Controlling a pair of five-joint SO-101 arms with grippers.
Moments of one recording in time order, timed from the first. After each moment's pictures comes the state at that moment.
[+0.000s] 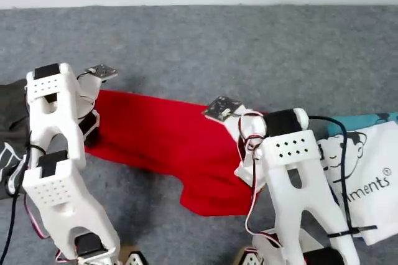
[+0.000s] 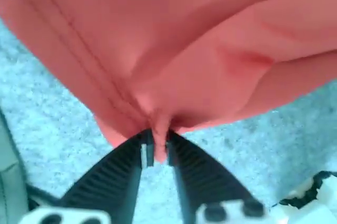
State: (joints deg) left arm -20.3 29.5 -10.4 99.3 -40.5; right arm -15.3 -27.1 29.5 99.8 31.0
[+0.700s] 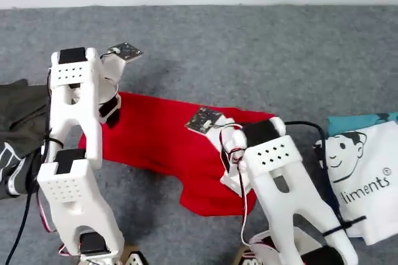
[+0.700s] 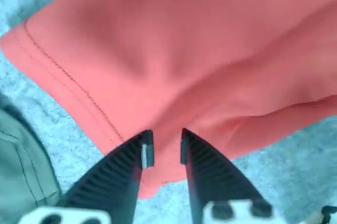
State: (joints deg) left arm -11.1 29.5 -19.9 99.3 -36.2; right arm -24.6 -27.1 36.6 91.4 29.8
